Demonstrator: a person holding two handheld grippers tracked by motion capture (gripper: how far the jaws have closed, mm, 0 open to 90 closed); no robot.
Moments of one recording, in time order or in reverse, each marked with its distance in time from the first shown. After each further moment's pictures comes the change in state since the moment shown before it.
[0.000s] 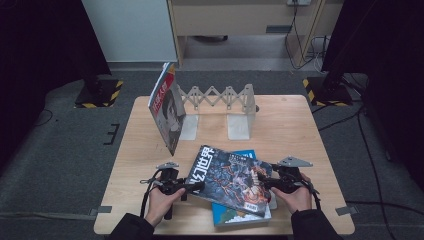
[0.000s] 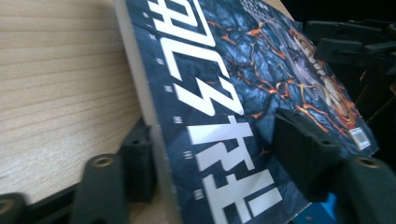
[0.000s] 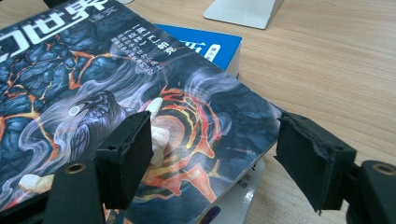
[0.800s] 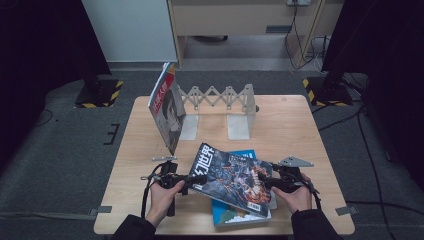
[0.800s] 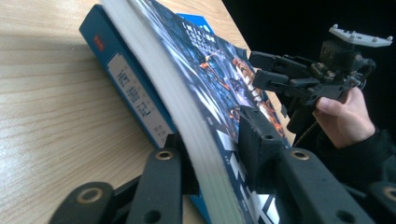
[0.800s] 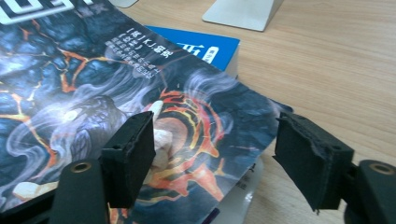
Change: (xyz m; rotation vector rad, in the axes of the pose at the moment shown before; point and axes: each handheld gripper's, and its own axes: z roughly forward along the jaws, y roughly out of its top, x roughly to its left) left arm -0.015 0.022 -0.006 -0.045 -0.157 -0.116; right arm -0.002 0.000 -0.001 -0.015 -0.003 0.012
